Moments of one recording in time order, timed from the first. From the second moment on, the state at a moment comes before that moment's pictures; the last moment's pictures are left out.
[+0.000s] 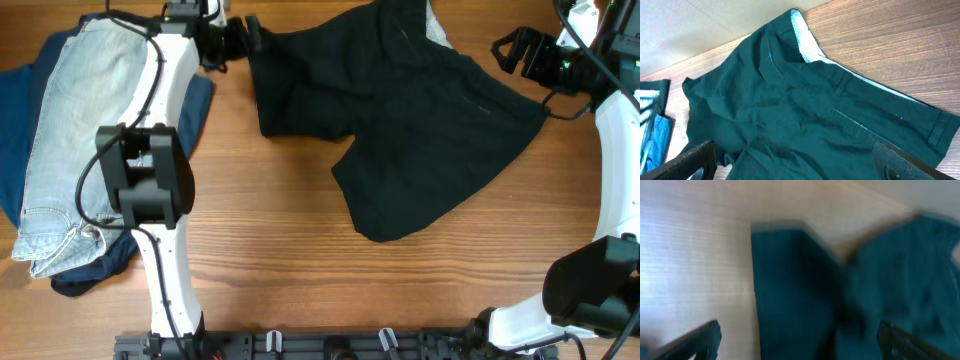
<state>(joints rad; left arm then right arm) -0.05 2.35 2.09 -0.78 0.37 -0.34 -0.27 1.72 1.63 -0.81 -0.43 0.10</state>
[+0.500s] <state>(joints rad) -0.38 2.20 1.90 -1.39 0.44 -0.23 -0.27 1.72 1.63 -0.83 -0.47 0.08</state>
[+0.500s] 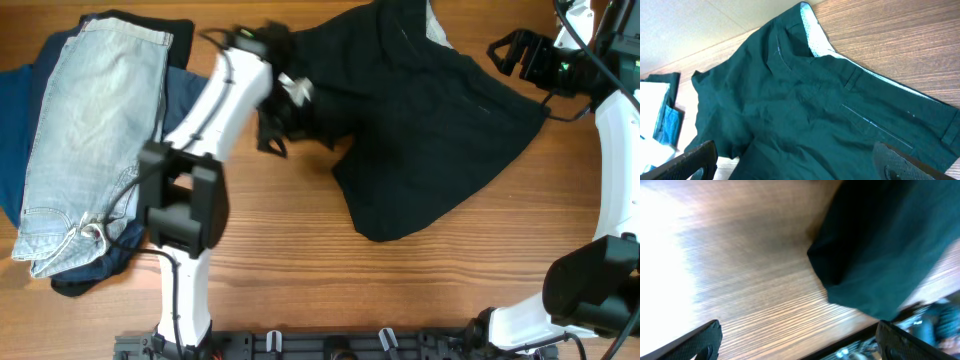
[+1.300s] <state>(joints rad) -0.33 2.19 1.58 -1.07 0.63 -0.34 -0.27 1.72 1.63 -0.87 -0.47 0.05</state>
